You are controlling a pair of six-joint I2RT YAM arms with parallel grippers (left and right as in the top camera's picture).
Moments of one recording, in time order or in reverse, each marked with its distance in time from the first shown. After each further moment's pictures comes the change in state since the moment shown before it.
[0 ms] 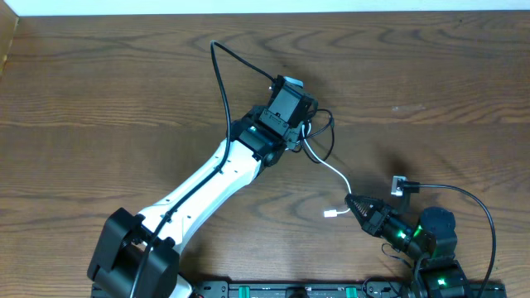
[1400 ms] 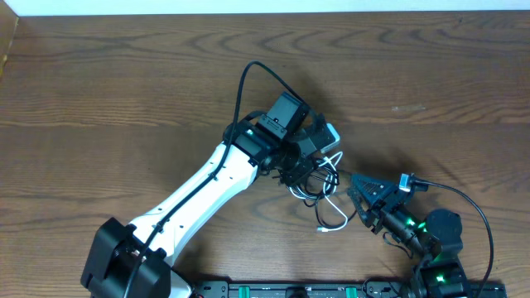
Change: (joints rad) left arm -0.014 -0.042 0.000 -0.204 0.679 0.565; right arm 0.000 0.059 -0.003 0.271 0.039 0.680
